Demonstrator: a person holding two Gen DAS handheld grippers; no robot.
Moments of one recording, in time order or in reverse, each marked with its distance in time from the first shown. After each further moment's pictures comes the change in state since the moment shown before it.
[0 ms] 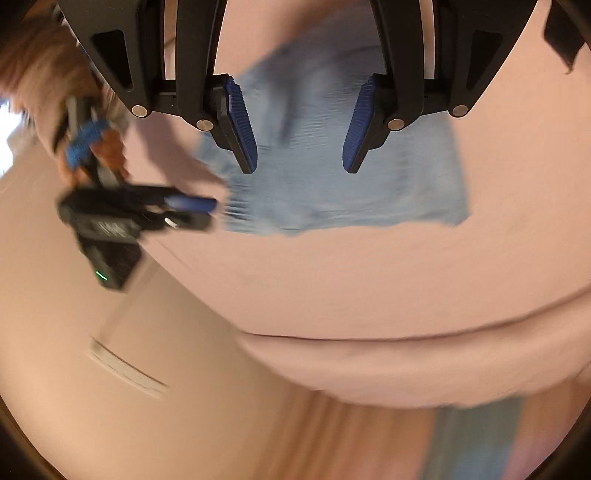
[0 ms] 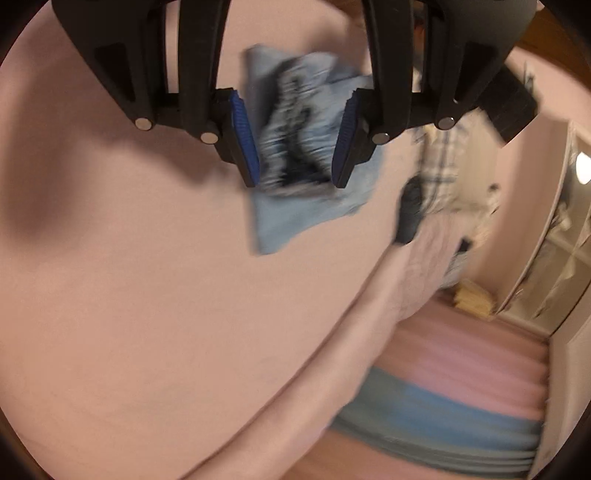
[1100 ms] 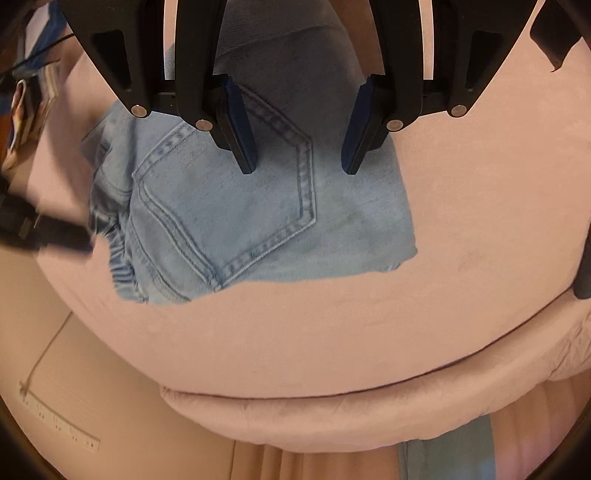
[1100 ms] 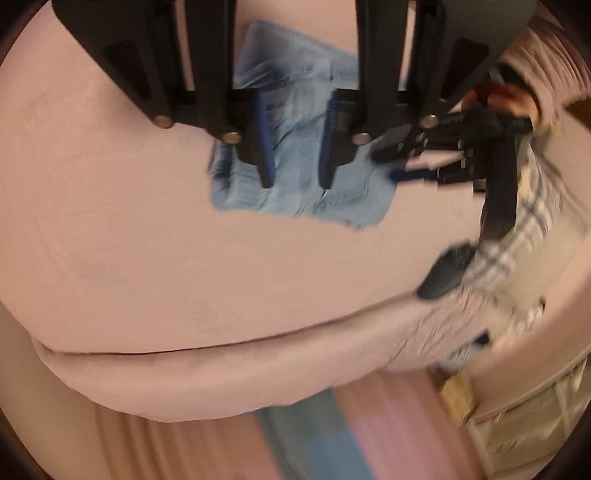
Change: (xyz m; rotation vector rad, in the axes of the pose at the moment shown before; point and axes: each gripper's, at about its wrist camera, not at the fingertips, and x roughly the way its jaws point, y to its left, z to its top) left arm 0.037 0.009 -0.029 0.058 0.207 0.316; right arm 0.047 0.095 -0.022 -0.548 -0.031 -0.343
